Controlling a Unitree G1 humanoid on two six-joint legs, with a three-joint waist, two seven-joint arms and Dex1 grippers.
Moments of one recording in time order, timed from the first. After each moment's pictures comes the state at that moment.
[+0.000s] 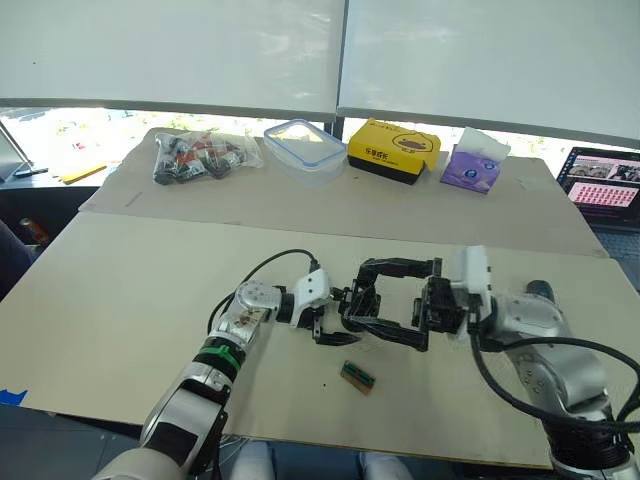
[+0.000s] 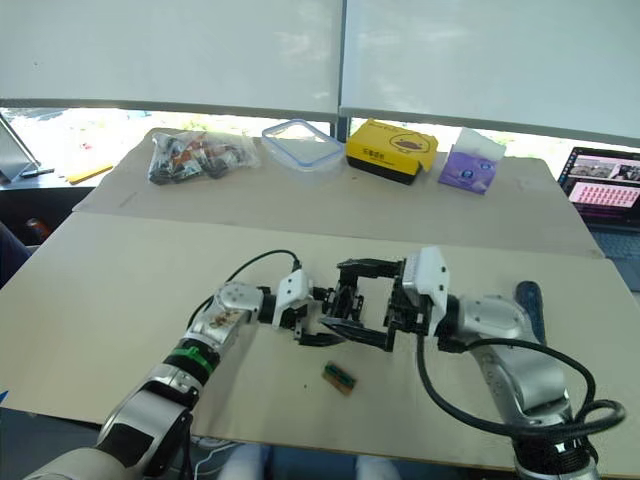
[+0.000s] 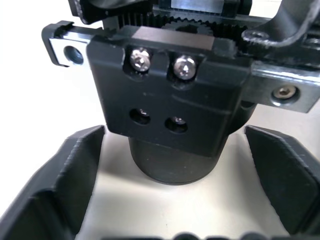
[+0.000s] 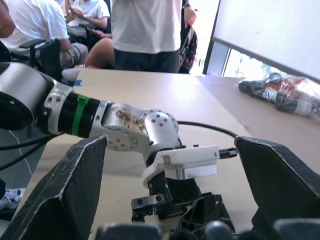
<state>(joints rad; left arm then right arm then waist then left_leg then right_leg) -0.69 0.22 -0.26 0.69 -0.05 -0.15 -1.22 -0.24 -0.58 -0.04 -0.48 0.58 0.32 1.00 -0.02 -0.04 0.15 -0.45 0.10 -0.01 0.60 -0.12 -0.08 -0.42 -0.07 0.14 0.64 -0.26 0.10</state>
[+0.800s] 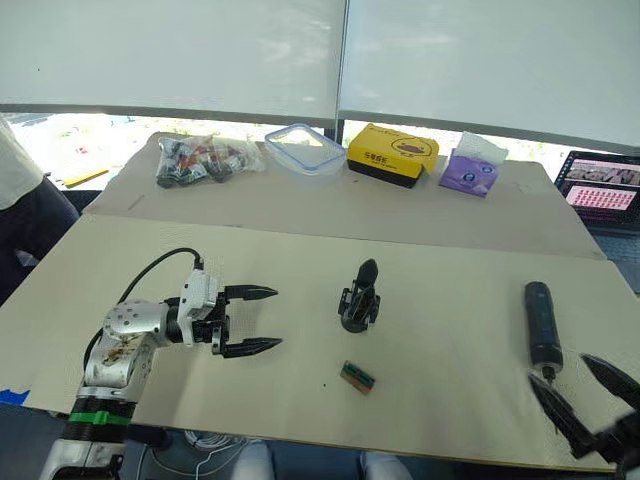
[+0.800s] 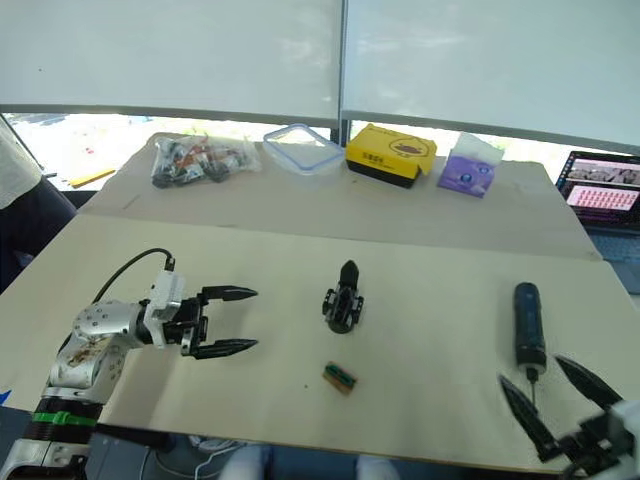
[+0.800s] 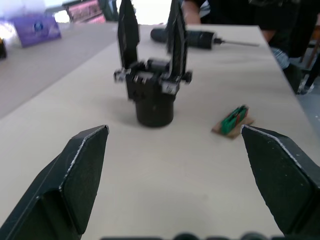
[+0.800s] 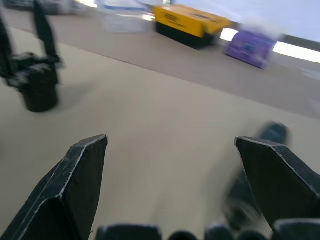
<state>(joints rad) -0.26 0.62 0.05 0.03 -0.48 0.07 -1.39 0.76 -0.25 -0.77 -0.55 0.55 0.03 0.82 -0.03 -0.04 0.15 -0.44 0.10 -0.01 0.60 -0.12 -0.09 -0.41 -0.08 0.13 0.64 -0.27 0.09</state>
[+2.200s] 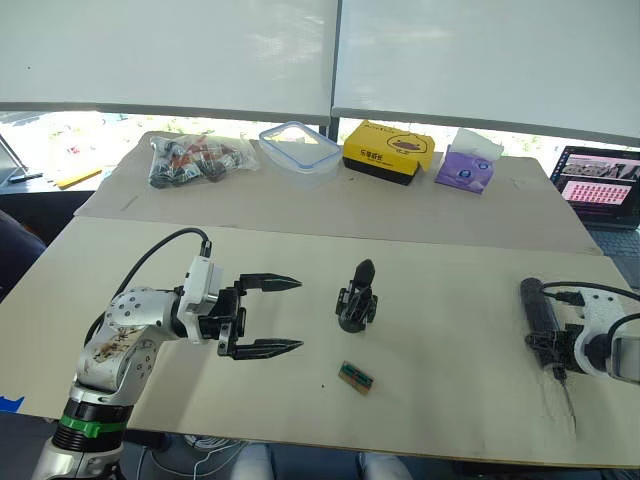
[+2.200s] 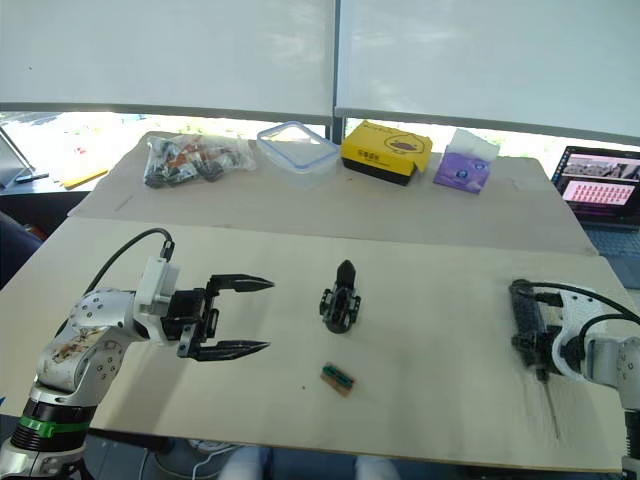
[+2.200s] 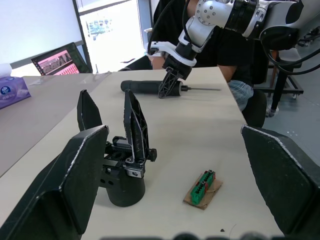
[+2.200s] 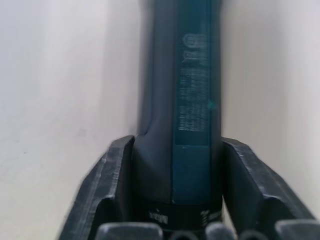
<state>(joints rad) -0.27 0.64 0.04 -0.24 -0.63 0.22 -1.32 -0.18 -0.89 -0.40 -0.01 0.60 1.29 0.26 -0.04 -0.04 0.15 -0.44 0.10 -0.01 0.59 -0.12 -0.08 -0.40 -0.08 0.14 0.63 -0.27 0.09</state>
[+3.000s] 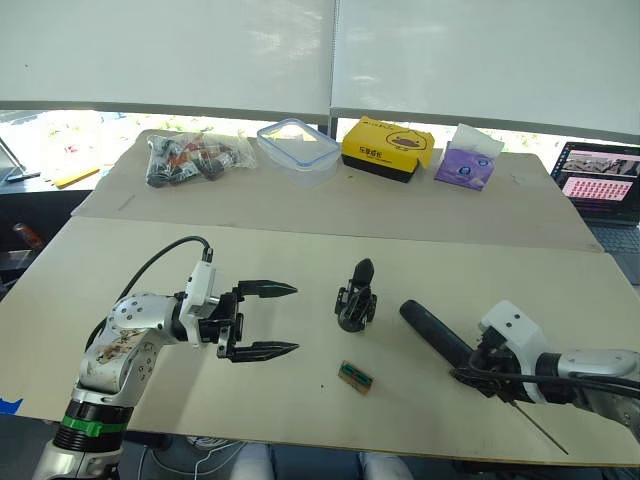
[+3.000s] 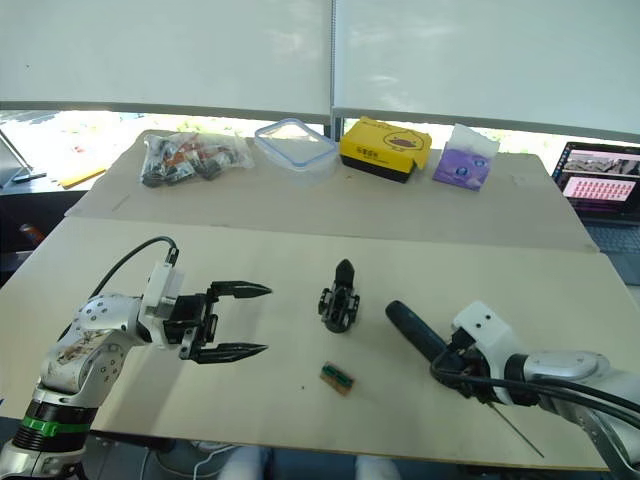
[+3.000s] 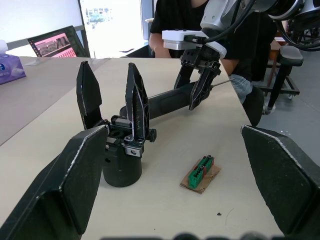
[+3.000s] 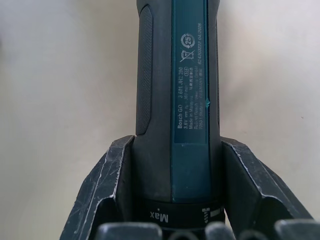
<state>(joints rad) -0.26 0.64 0.02 -0.18 -0.59 0.21 -1.34 0.04 -1.03 -0.16 -0.59 0.63 1.15 0.60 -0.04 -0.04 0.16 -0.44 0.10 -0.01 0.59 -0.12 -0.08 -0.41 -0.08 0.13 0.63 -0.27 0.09</state>
